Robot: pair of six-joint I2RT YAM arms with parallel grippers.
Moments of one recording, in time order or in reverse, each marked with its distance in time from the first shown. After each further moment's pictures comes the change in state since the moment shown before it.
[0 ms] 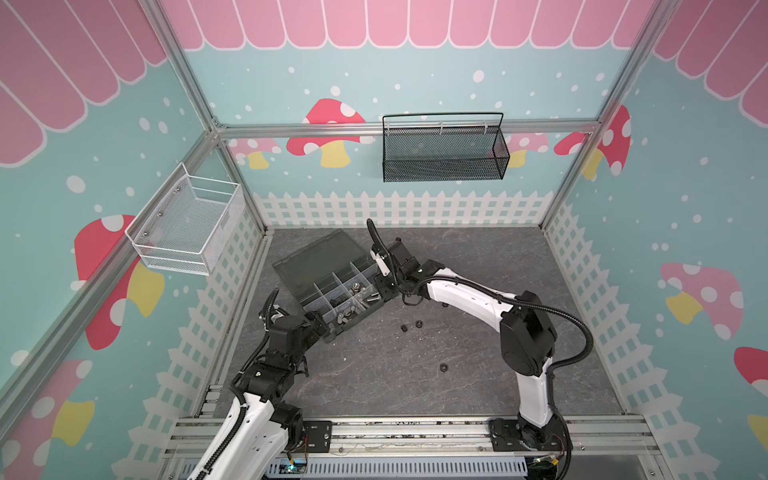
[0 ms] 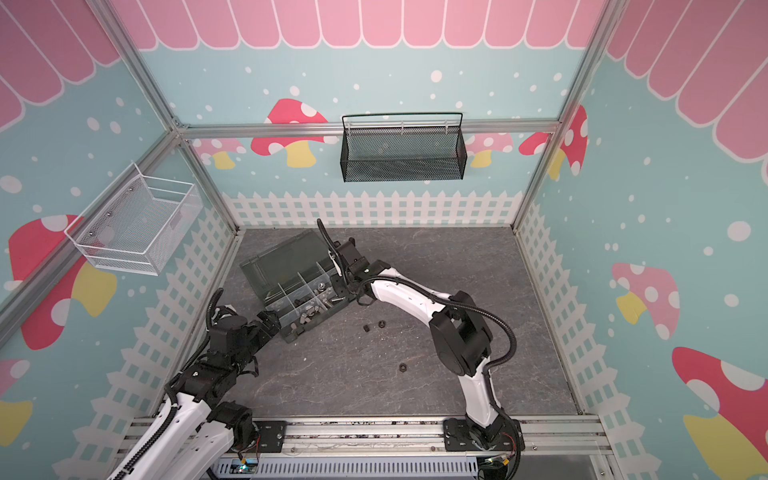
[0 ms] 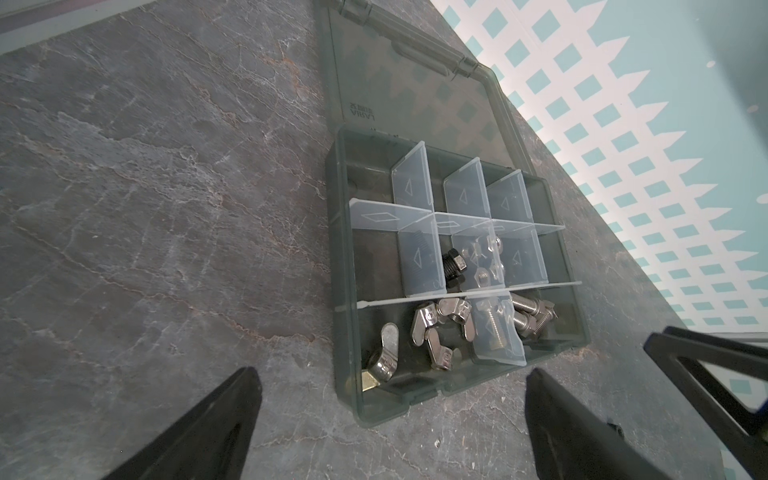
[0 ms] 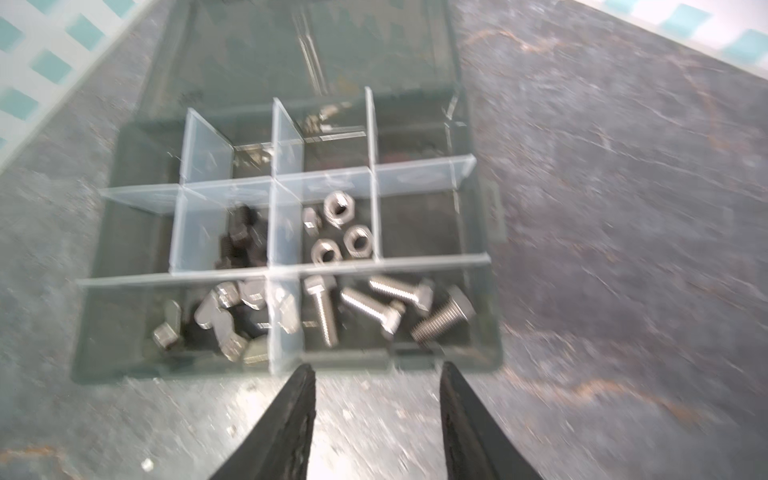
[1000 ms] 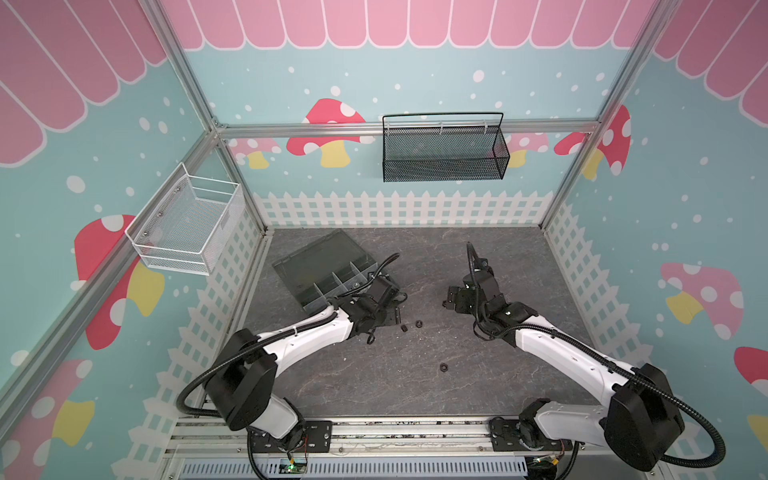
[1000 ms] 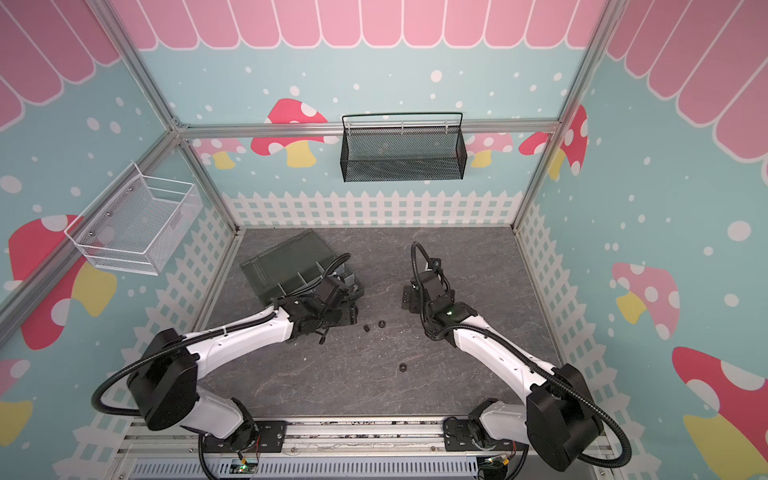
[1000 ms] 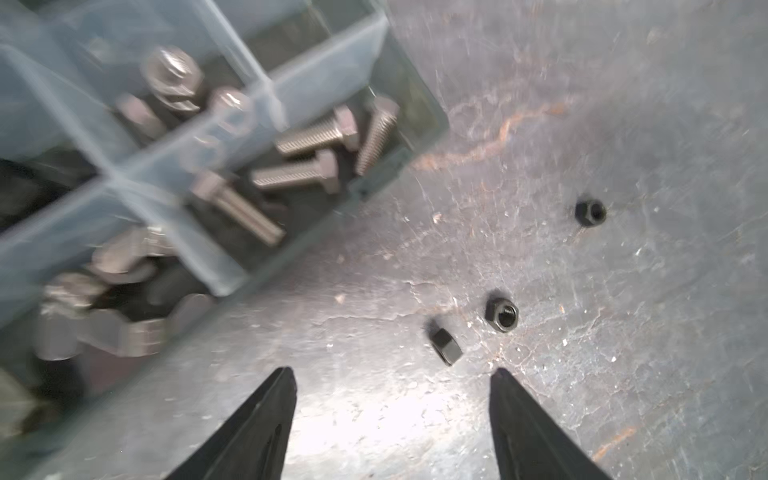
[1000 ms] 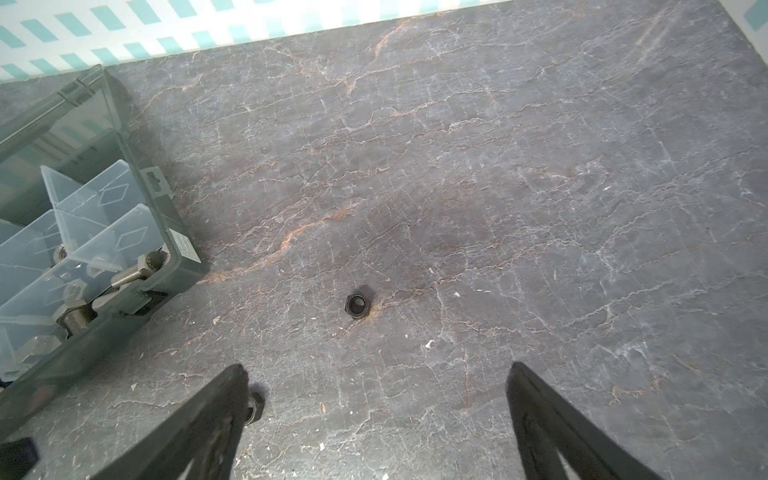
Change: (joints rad) left arm -0.525 0.983 0.613 0.004 0.060 0.162; right arm -0.240 -0.699 -0.773 0.167 0.290 0.297
